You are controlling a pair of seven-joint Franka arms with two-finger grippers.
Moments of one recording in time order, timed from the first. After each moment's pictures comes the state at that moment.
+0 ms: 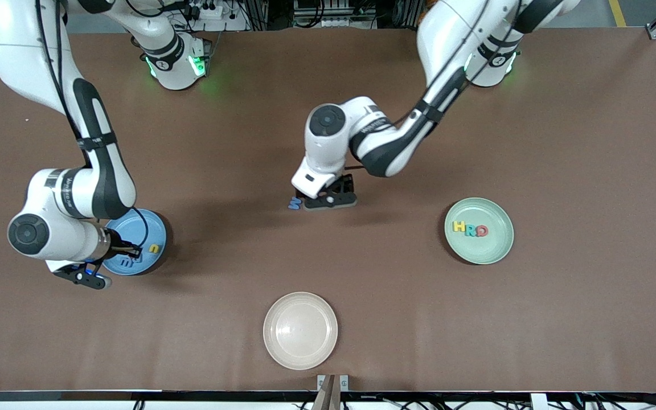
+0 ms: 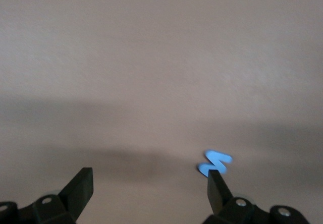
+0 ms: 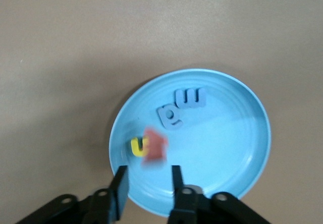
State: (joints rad) left arm -0.67 0.74 -0.27 -1.47 0.31 2.28 -1.18; right arm 0.12 0.54 -0.14 -1.66 0.03 2.05 0.28
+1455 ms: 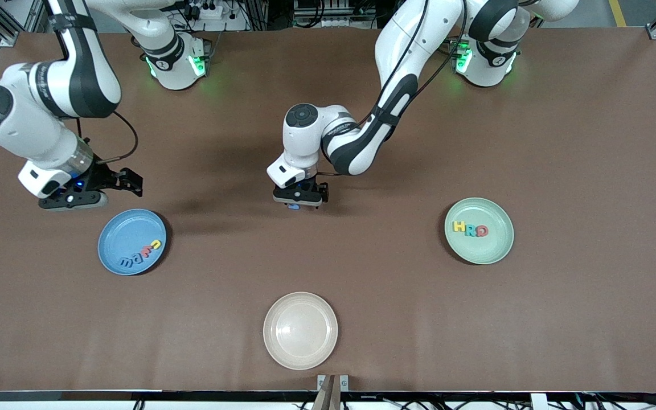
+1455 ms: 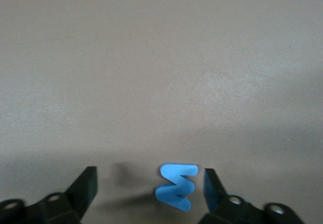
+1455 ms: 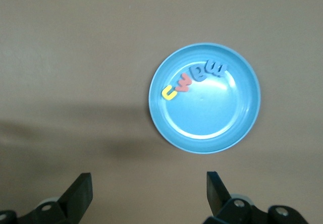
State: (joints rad) left arm -0.88 0.92 -0.07 -1.38 0.31 2.52 -1.04; right arm 0.04 -0.02 -0.02 -2.17 0.03 2.21 -0.08
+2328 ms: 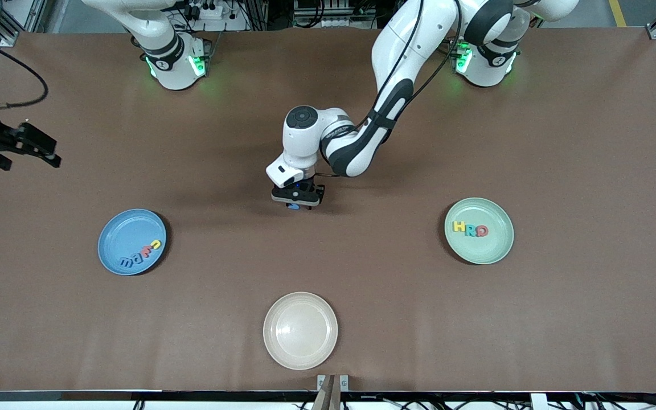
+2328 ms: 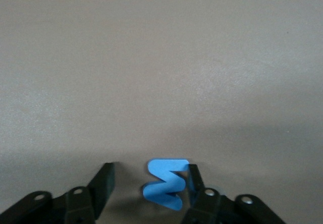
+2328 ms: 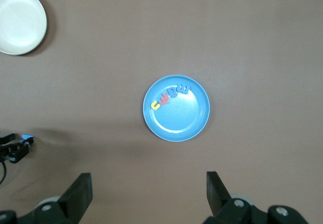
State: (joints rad) left arm -0.89 0.94 -0.07 -1.37 0.31 2.55 -1.05; right arm 0.00 -0.05 -0.03 -1.63 0.03 1.68 -0.08
